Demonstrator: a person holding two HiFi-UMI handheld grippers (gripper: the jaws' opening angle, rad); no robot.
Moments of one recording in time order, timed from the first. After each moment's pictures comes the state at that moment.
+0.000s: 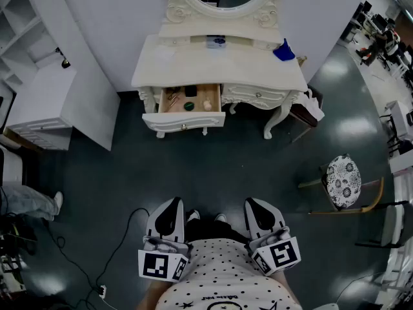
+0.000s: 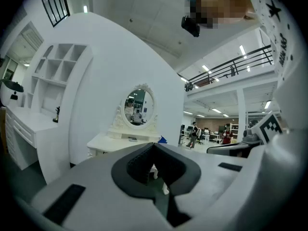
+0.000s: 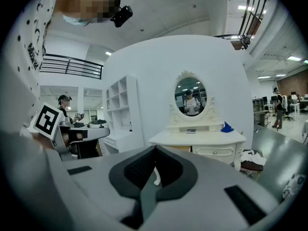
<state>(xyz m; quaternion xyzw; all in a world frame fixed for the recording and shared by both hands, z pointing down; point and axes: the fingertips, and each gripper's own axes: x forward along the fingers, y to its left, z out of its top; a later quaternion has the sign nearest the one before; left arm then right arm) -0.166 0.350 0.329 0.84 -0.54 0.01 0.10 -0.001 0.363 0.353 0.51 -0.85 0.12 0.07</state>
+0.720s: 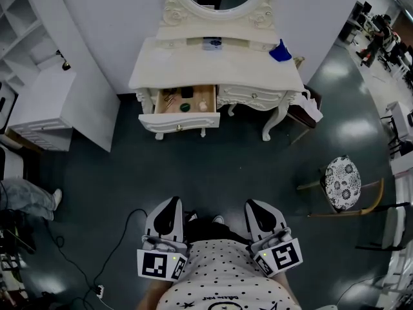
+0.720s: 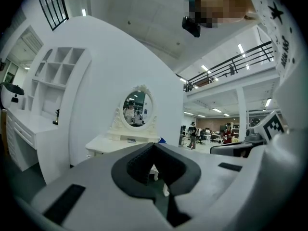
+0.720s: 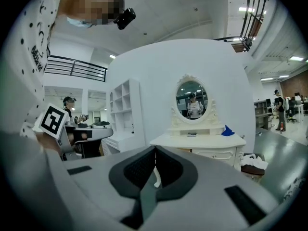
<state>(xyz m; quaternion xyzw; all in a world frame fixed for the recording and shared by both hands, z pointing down) -0.136 0.359 0.328 0.83 -0.55 0.00 0.09 0.031 0.377 0.350 0.49 -0.86 0.11 0.05</state>
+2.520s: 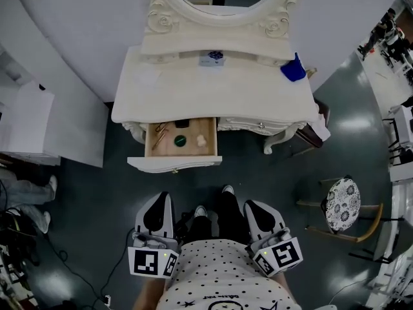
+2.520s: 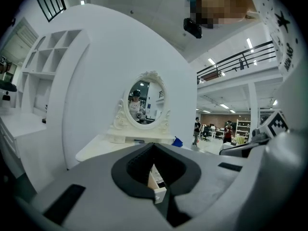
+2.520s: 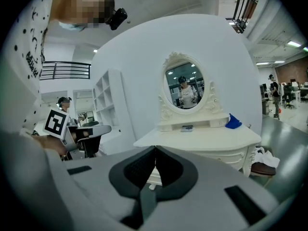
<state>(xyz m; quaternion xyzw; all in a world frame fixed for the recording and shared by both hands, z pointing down) -0.158 0.083 0.349 0.82 -0.56 0.03 0.11 0.033 0.119 0.382 0.50 -0.84 0.18 0.08</state>
